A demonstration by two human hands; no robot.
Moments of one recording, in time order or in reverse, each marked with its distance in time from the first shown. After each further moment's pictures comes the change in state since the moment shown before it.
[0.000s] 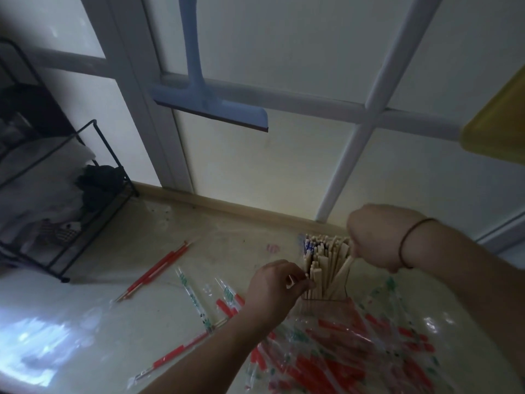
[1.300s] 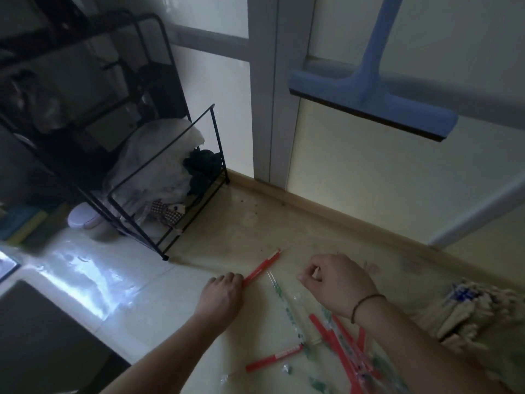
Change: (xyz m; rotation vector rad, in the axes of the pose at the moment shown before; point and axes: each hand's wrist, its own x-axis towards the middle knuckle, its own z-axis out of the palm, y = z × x) left_hand -0.082 -0.259 -0.141 0.643 -0.136 -0.288; right_hand 0.128 -0.227 0.042 0.707 0.152 -0.146
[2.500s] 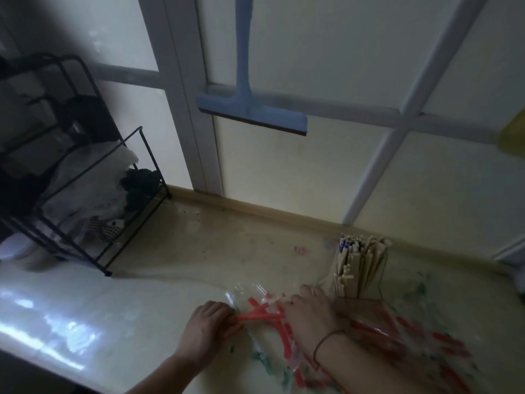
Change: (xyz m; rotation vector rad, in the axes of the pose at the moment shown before) left_hand -0.055 0.094 0.022 -0.353 0.236 0.329; right_hand -0.108 0.074 0.041 -0.516 0.037 -0.079
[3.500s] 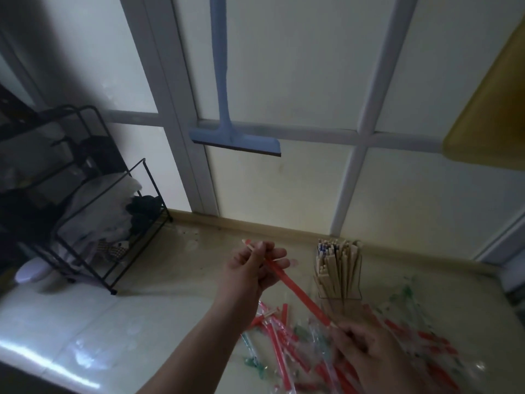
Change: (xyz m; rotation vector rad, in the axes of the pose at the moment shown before) left_hand 0.092 0.206 -0.105 -1.512 0.183 -0.537; right_hand -0.141 0.049 -0.045 1.310 0.308 0.267
